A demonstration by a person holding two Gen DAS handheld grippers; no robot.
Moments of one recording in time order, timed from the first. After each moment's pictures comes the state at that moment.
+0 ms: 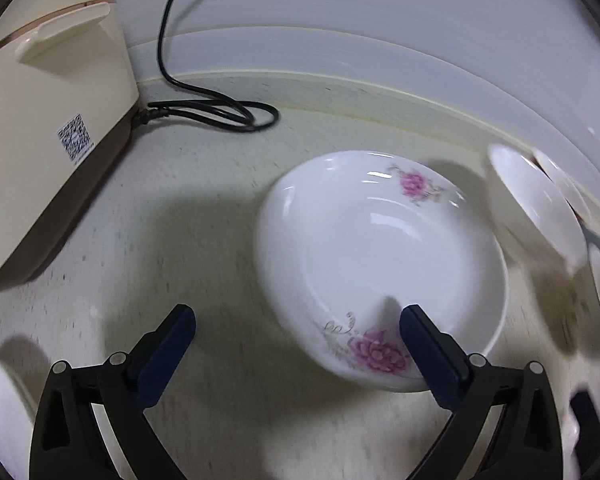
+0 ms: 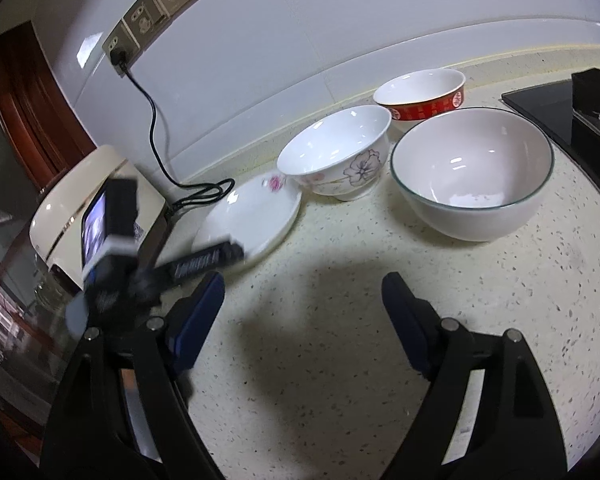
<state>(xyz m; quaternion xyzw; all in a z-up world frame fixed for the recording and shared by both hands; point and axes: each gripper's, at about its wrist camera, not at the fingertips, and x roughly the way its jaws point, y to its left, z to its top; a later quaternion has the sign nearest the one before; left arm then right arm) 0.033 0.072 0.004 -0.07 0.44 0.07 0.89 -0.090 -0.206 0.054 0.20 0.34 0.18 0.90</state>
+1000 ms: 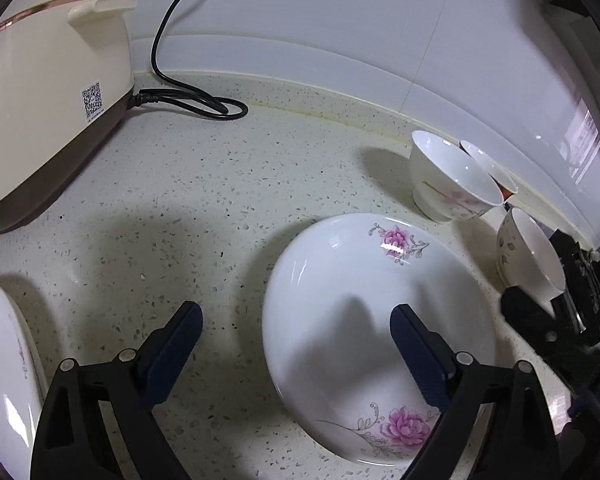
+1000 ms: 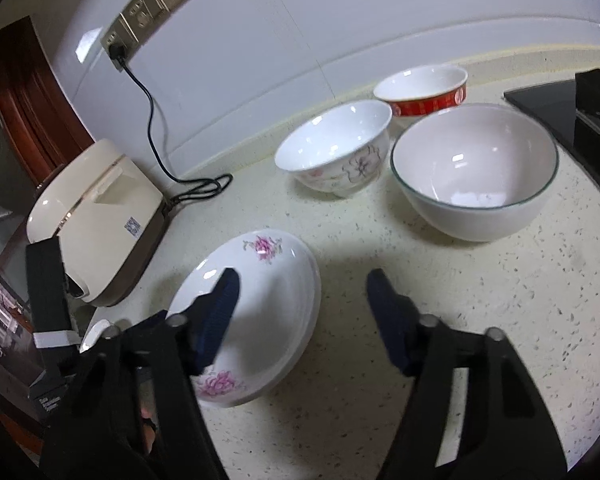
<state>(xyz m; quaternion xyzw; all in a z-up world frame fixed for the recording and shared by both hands) -0.006 0.074 0.014 -0.12 0.41 -0.01 0.90 -0.081 -0.201 0.049 0.18 0.37 0.18 0.90</state>
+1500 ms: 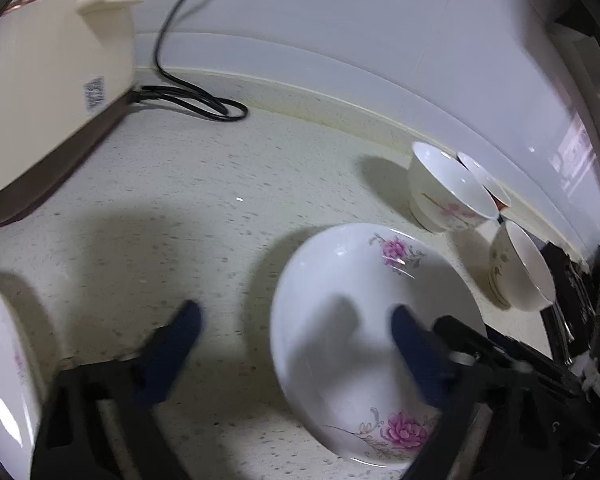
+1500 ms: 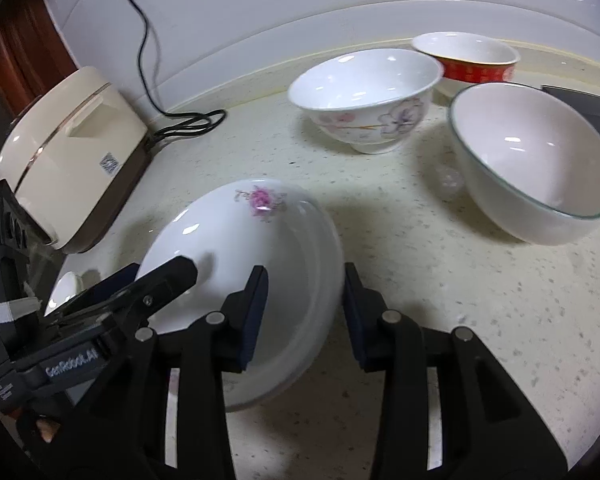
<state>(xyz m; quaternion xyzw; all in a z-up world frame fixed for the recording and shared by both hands) -0.004 0.087 0.012 -0.14 0.40 -0.01 0.91 -0.062 -0.168 0.040 0.08 0.44 0.18 0.88</state>
